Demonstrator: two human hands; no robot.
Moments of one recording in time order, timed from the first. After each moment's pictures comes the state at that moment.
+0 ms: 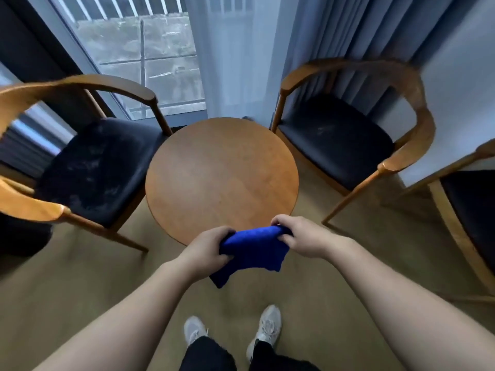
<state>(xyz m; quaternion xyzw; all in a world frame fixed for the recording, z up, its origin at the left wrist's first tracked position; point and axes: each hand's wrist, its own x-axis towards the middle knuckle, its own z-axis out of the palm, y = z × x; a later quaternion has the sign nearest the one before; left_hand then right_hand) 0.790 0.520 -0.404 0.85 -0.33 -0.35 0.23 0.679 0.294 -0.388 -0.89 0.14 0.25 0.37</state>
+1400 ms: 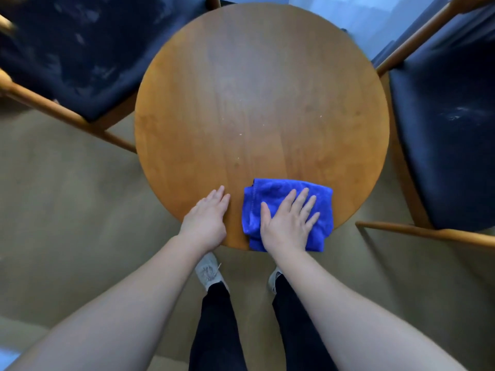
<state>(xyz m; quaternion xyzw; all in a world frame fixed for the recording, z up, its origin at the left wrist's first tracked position) 0.846 0.458 -0.627 0.92 -0.12 -0.36 0.10 0.801 0.299 -0.636 -0.91 0.25 0.28 0.15</state>
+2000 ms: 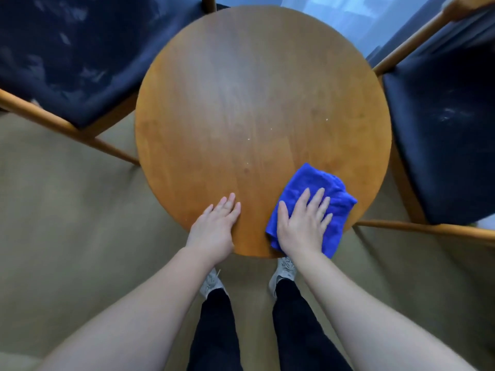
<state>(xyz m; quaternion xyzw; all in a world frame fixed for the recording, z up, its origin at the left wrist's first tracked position) 0.851 0.480 -0.636 0.90 -0.20 -0.37 0.12 0.810 0.303 -0.646 -0.91 0.31 0.24 0.15</state>
